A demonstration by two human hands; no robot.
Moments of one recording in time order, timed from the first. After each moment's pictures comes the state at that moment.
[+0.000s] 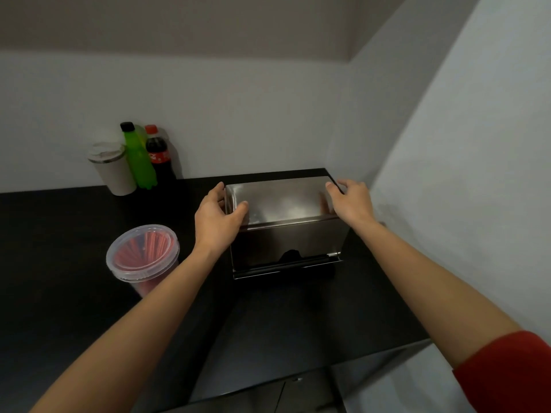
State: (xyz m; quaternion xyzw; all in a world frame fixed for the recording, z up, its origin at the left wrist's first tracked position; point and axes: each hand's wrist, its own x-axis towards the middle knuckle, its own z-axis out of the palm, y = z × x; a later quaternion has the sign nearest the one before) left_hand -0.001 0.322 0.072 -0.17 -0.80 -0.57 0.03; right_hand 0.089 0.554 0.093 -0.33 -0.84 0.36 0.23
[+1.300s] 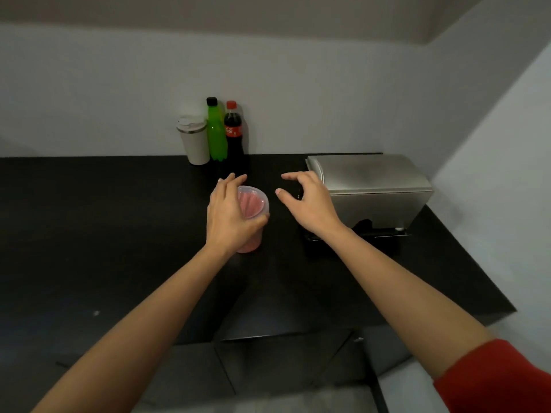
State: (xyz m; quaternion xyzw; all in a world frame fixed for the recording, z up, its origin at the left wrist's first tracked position) left_hand -0.002 0.157 0.056 -0.23 -0.87 -0.41 0.11; right_hand 0.049 0.315 0.080 -0.09 -0.89 0.38 0.23
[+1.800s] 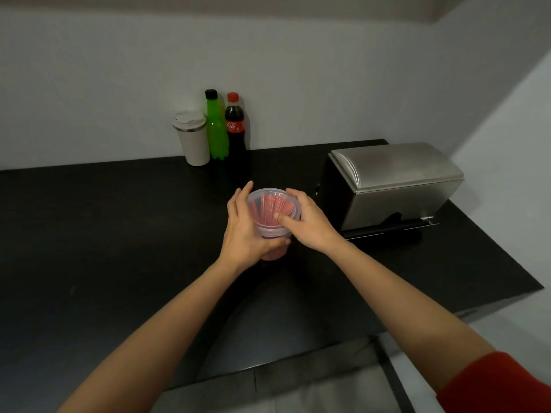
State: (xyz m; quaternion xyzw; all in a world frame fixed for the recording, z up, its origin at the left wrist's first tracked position) left_hand -0.054 0.121 0.017 -0.33 -0.82 -0.47 -0.01; right_hand 0.006 0.264 0.035 -0.16 -0.88 0.44 0.11
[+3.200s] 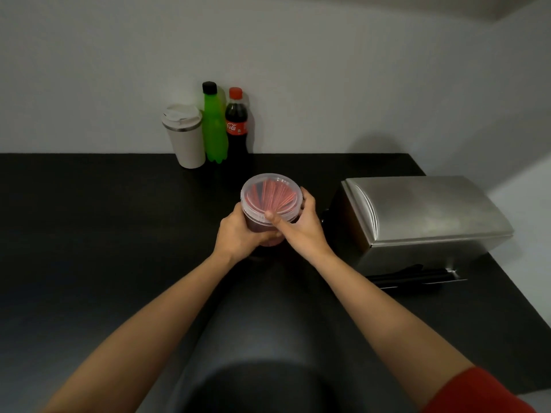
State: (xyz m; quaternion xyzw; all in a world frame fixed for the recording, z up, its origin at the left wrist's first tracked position) left_hand -0.148 0.187 -0.017 -0.22 -0.83 -0.50 -0.09; right_hand -0.078 0.317 0.006 -0.19 -0.78 0.58 0.15
